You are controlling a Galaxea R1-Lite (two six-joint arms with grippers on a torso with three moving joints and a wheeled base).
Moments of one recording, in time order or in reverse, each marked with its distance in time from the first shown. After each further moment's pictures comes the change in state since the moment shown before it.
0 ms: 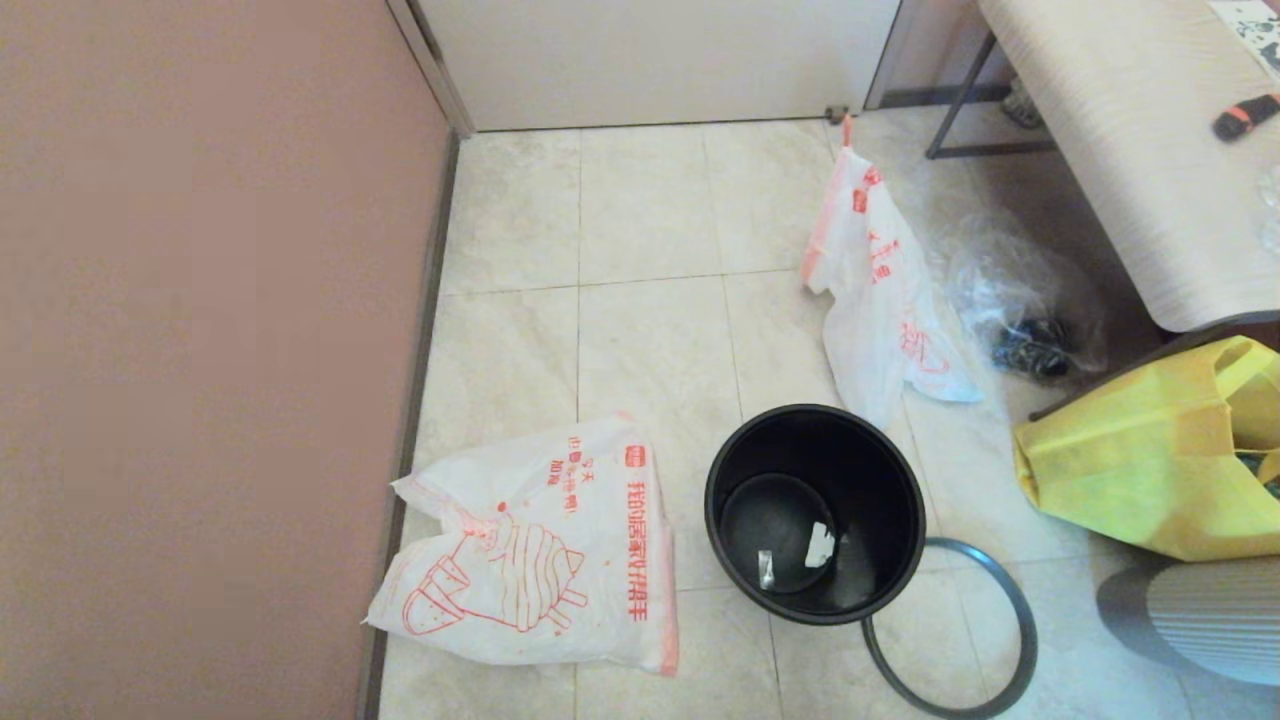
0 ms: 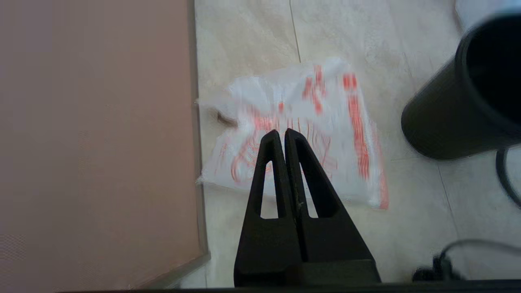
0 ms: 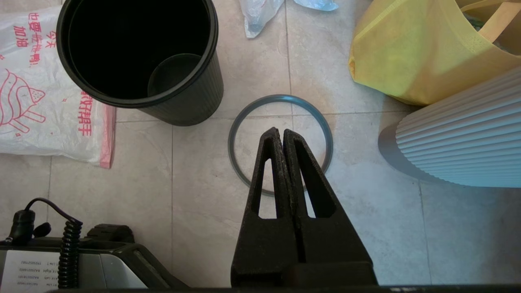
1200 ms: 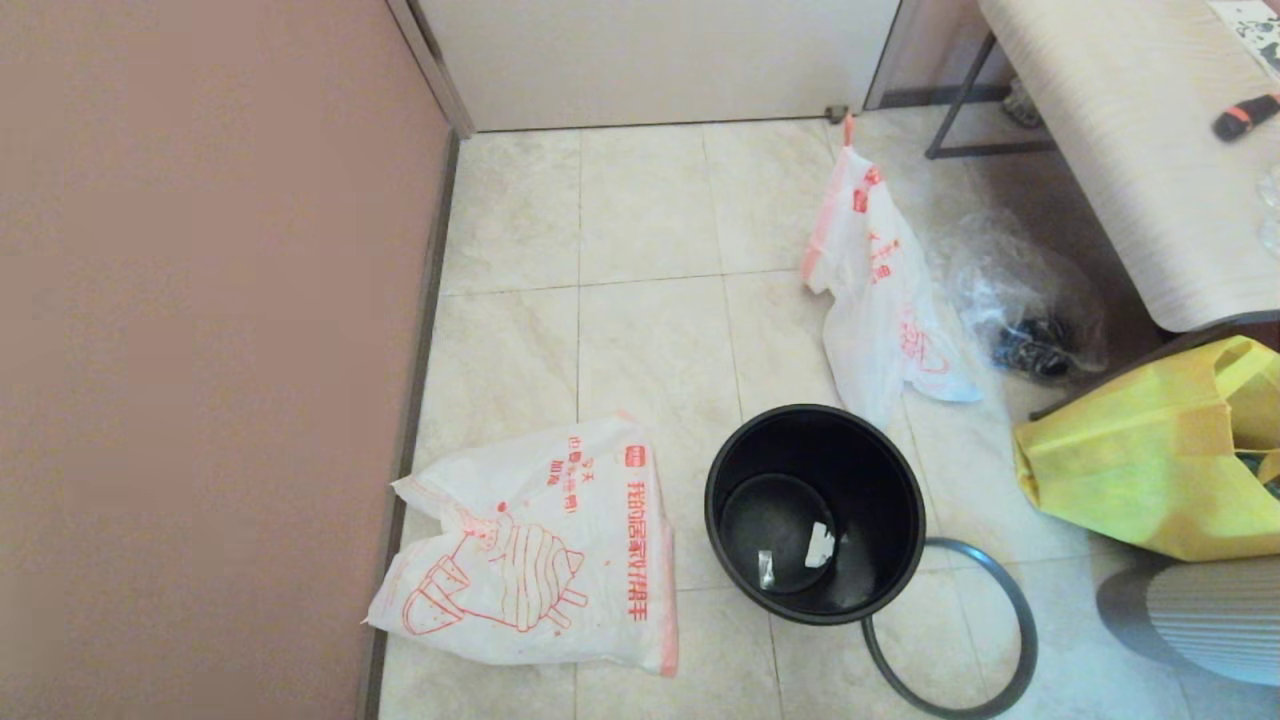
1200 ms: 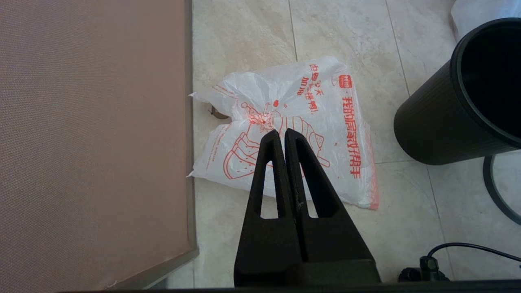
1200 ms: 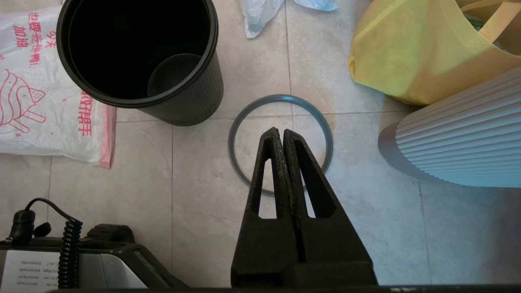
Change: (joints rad) left arm 0.000 -0.002 0.018 -0.001 0.000 -0.049; right arm 0.000 0.000 0.000 -0.001 0.000 0.000
